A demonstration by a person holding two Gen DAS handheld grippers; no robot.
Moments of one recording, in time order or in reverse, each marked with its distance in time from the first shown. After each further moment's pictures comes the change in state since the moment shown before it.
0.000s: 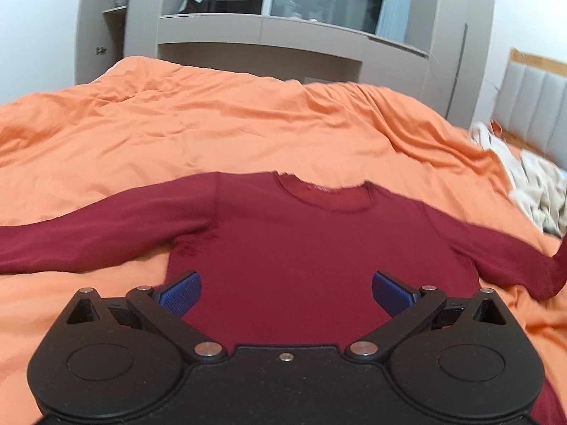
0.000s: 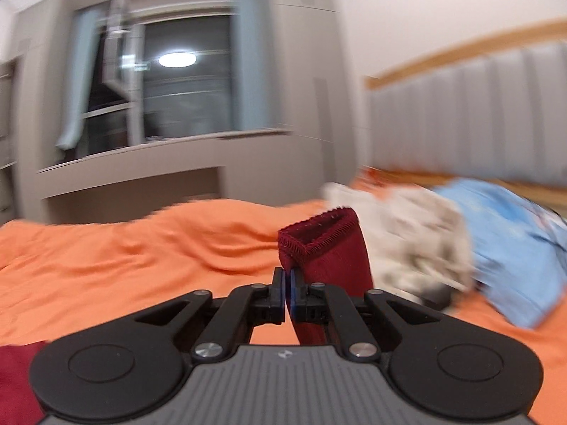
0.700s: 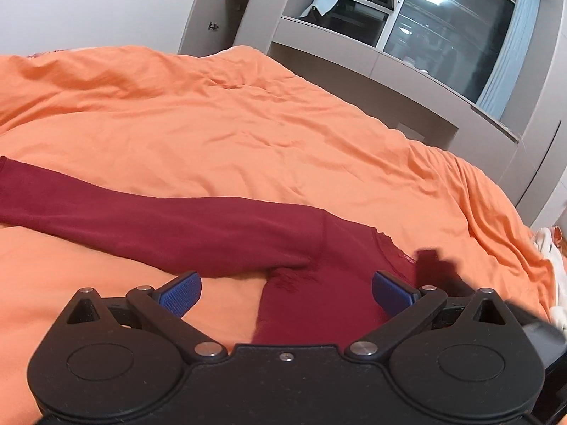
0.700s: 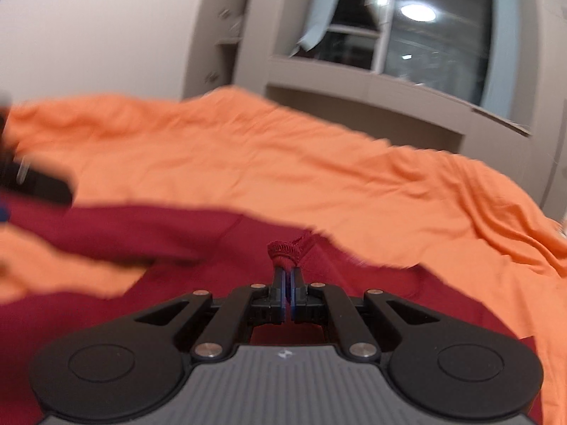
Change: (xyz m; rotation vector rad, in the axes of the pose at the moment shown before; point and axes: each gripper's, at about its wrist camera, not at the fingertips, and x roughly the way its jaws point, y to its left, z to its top) left arm -0.021 0.092 0.025 -0.345 -0.065 0.182; right arm -0.050 0.312 -0.125 -0.501 0.212 0.574
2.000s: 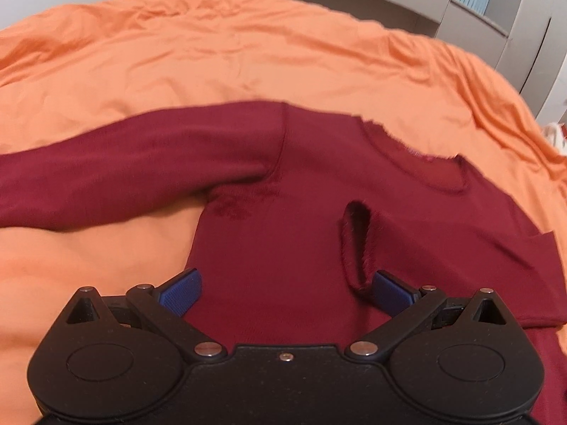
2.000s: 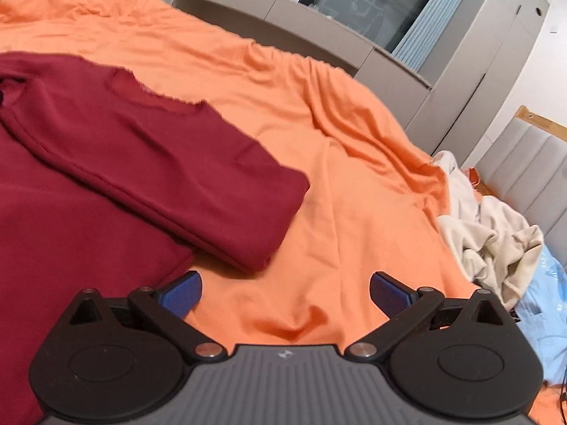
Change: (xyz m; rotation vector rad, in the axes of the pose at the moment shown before) left arm 0.114 -0.047 -0.046 0.207 0.290 0.005; right arm -0.095 -0.192 -0.138 -0.078 0.254 -0.386
